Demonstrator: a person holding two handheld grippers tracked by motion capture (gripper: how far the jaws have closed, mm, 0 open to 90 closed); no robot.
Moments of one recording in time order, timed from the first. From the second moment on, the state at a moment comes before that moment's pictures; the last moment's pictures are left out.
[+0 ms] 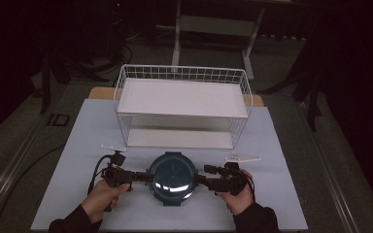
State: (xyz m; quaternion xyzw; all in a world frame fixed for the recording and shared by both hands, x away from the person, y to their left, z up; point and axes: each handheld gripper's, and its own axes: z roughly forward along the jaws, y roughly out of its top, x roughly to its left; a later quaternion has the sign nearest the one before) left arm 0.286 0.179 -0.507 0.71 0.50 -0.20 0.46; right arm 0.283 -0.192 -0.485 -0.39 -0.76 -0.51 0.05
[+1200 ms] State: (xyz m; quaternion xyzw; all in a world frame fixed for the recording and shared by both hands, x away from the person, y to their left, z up) left arm 0.255 0.176 -0.496 0.71 0.48 -0.13 0.49; right arm 0.281 -0.190 -0.502 -0.43 -0.72 -0.52 0.15
